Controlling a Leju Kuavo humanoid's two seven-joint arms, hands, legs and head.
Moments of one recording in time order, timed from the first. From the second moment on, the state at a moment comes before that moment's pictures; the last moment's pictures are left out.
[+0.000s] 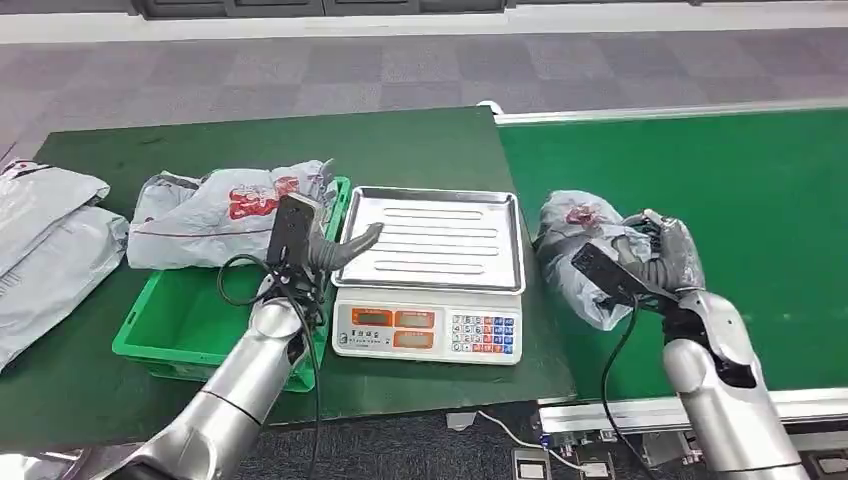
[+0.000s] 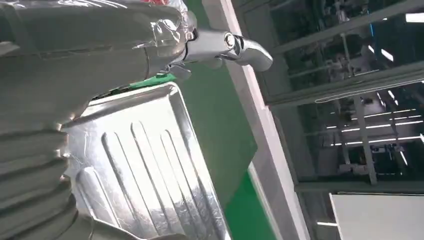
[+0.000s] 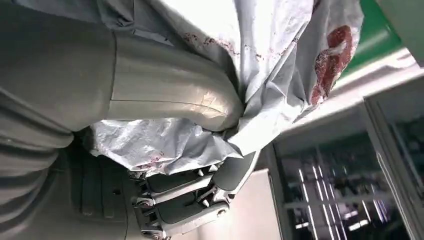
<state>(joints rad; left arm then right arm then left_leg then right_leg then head) -0.61 -0.14 -0.37 -0.85 -0.01 0.24 -0.39 -0.28 -0.33 0.15 -1.36 0.97 -0.15 0.16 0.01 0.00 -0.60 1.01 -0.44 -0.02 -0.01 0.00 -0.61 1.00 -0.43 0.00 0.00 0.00</state>
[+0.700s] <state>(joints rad) -0.62 -0.15 -0.37 -0.83 -0.03 0.23 -0.38 -0.38 -0.33 0.12 -1.42 0.96 -0.20 0.17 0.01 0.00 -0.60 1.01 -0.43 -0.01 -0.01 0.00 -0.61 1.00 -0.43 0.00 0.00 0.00</state>
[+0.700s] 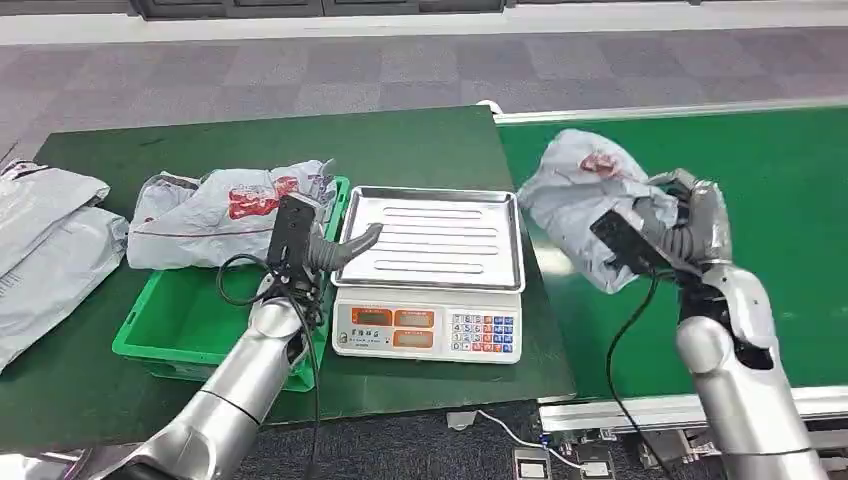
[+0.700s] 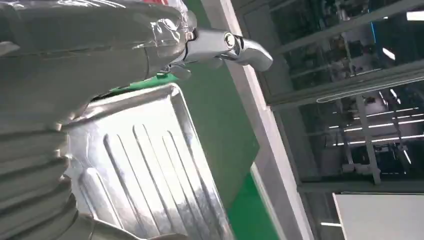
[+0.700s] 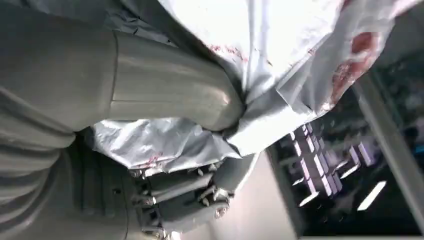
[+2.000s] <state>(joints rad) -0.75 -0.27 -0.39 -0.66 0.02 0.21 -0.37 -0.93 0.03 0.71 -0.83 0.86 0.02 0.19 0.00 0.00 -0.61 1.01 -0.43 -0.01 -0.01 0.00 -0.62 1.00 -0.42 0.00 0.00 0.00</state>
